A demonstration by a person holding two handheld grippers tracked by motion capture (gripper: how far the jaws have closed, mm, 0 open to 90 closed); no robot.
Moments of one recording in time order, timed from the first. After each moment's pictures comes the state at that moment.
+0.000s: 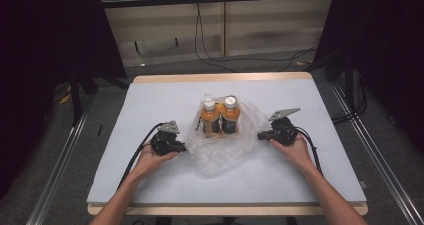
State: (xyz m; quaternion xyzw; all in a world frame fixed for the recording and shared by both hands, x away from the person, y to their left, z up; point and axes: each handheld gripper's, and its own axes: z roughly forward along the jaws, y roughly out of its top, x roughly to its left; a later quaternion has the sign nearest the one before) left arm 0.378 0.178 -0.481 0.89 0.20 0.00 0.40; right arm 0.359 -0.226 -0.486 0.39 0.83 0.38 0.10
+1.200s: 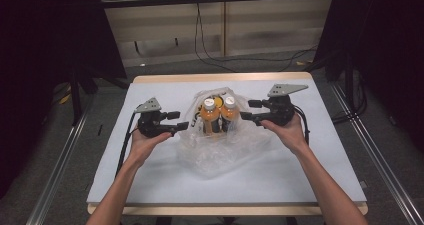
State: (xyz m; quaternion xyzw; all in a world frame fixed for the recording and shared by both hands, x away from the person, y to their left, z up) left arm 0.399 0.195 -0.425 0.81 0.26 0.07 0.51; right arm 0.364 -0.194 -0.386 0.31 0.78 0.53 0.13
